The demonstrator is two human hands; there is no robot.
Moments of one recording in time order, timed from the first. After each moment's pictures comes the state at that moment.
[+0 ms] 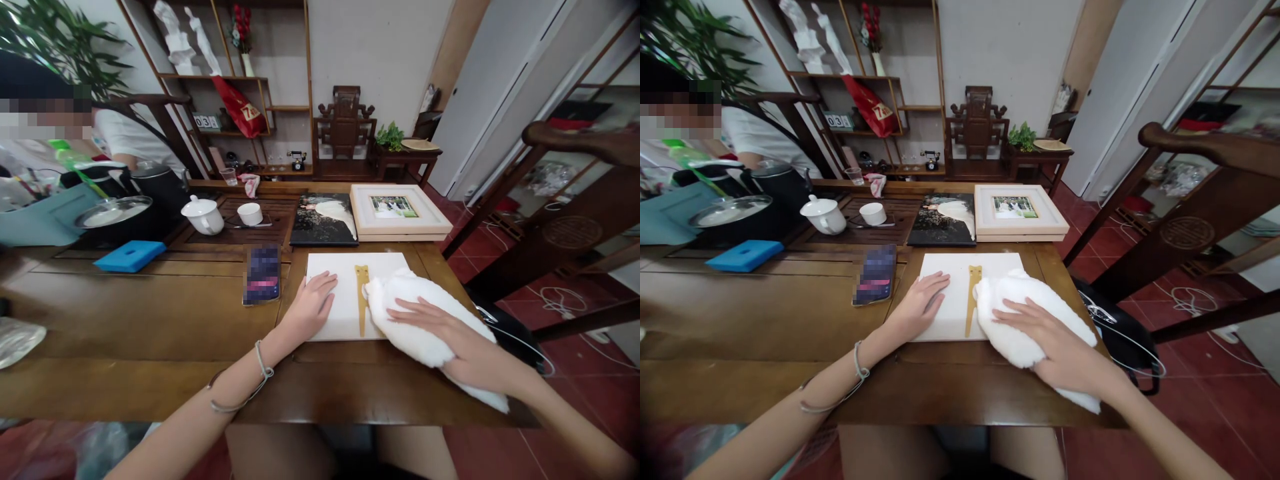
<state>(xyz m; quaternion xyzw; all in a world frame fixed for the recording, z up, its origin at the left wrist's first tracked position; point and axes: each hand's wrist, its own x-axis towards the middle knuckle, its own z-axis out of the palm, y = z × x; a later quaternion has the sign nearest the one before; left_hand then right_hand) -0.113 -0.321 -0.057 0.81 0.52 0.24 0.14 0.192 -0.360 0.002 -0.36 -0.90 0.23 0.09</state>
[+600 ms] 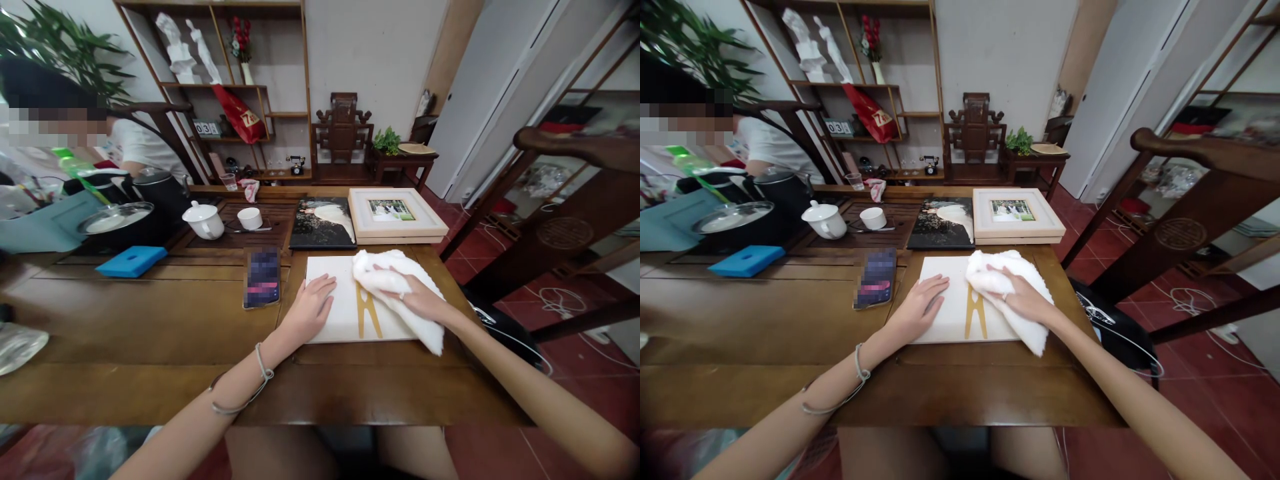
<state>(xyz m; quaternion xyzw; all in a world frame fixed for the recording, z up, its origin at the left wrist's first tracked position) -0.114 -0.322 -0.055 0.81 0.51 0.23 0.14 0.154 -0.284 -0.021 -0.48 -0.79 0.32 0.21</state>
